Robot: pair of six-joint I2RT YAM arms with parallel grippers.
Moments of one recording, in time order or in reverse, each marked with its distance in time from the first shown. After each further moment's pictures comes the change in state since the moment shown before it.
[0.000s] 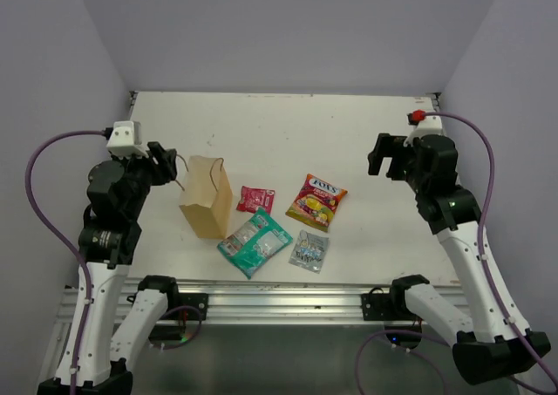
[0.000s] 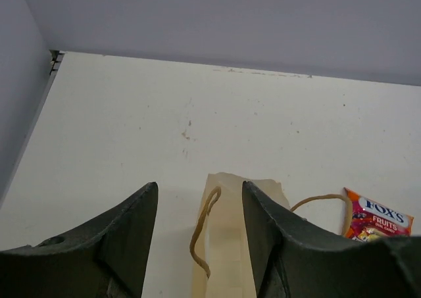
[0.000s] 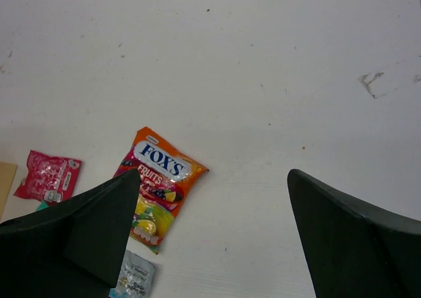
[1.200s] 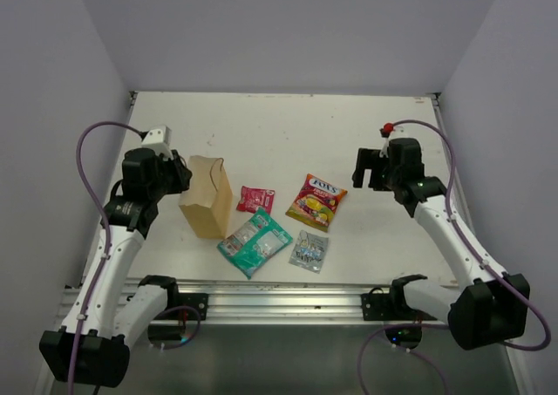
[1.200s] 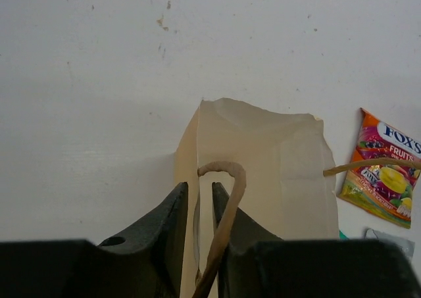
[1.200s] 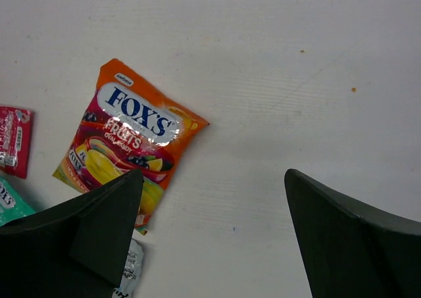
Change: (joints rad) left arm -0.012 0.201 -0.102 -0.074 0.084 -0.079; right arm 0.006 0.205 -0.154 0.072 -0.066 0.045
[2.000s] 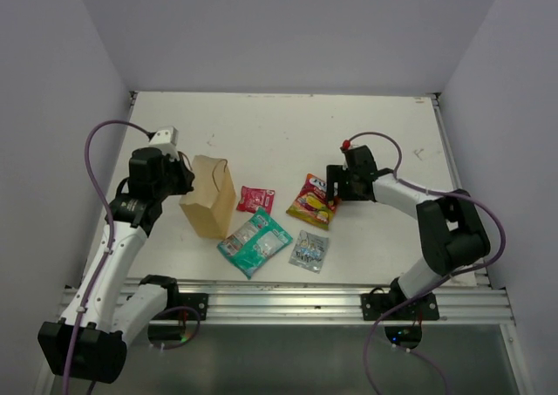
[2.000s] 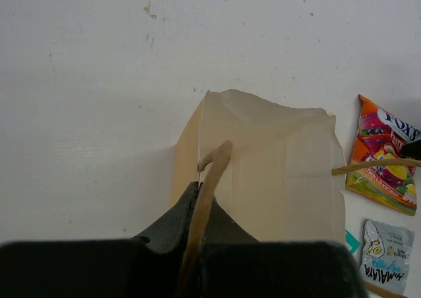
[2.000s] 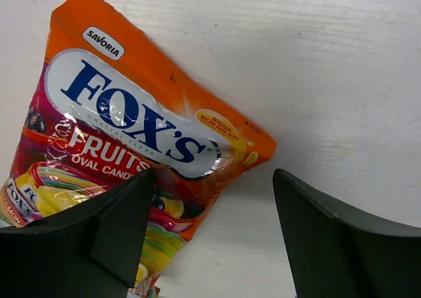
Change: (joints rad) left arm -0.038 0.034 -0.011 0.007 -0.003 -0.003; right arm 0.147 0.494 -0.027 0.233 -0.021 0.097
